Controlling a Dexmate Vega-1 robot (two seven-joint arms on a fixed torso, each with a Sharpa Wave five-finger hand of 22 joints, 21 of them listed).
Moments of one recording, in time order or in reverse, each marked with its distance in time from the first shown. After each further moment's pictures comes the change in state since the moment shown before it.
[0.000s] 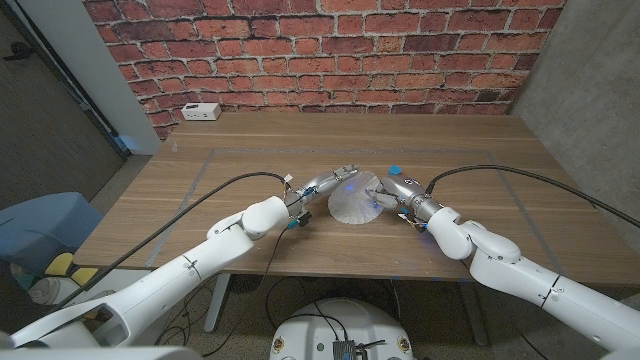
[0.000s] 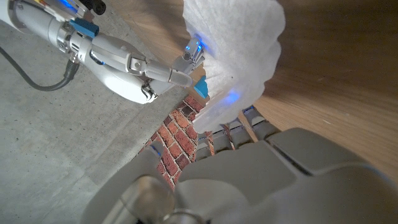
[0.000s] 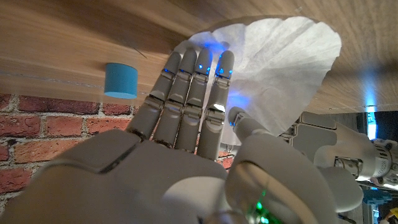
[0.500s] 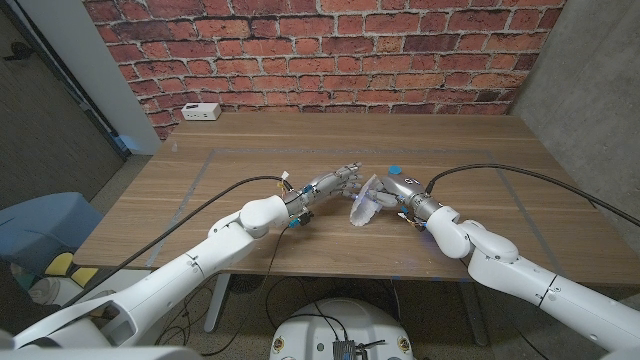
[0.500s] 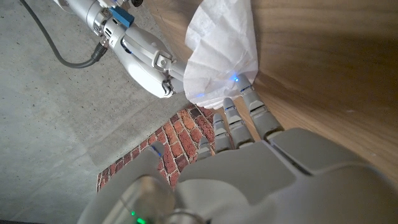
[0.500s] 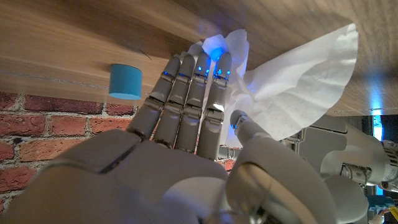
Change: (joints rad) left arm -0.013 -0.025 -0.009 0.054 -0.169 -0.029 -0.120; left_hand 0.000 -0.001 -0.025 -0.016 0.051 -0.134 0.007 -0.005 0.002 -0.062 0.064 -0.004 0.003 0.109 0.053 -0.005 0.000 0.328 0.075 0.058 -0.007; right arm 0.007 0.002 -0.012 0.011 -0.006 -0.010 -0.008; right_hand -0.042 0.001 -0.013 0.028 0.000 -0.036 0.006 -0.036 0.001 -0.044 -0.004 -0.044 0.003 -0.057 0.013 -0.053 0.005 -0.034 0.026 -0.014 0.000
